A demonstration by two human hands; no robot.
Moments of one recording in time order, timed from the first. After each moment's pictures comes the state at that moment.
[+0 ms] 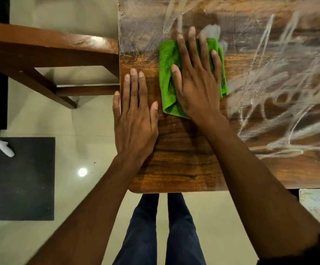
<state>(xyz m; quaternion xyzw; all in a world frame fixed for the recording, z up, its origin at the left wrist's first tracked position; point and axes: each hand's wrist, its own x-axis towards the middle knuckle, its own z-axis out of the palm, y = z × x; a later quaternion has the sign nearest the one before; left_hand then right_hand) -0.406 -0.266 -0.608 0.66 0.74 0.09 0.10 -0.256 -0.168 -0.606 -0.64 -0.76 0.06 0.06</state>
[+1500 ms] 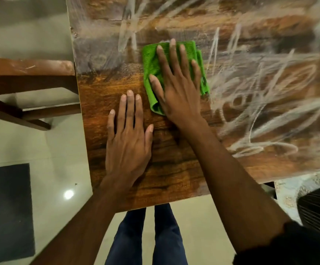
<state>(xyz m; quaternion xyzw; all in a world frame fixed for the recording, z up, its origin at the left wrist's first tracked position) -0.357 -0.265 -0.608 0.74 0.66 0.03 0.10 -0.208 -0.154 -0.608 -0.67 -0.74 0.05 0.05</state>
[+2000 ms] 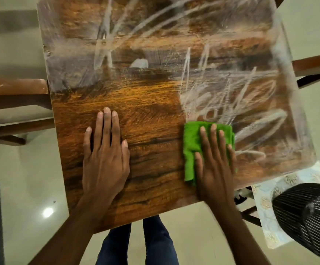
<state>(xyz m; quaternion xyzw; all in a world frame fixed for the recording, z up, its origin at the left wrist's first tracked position) -0.356 -0.265 -0.607 0.73 0.67 0.06 0.13 -0.090 -0.322 -0.594 -0.76 -0.65 0.09 0.03</state>
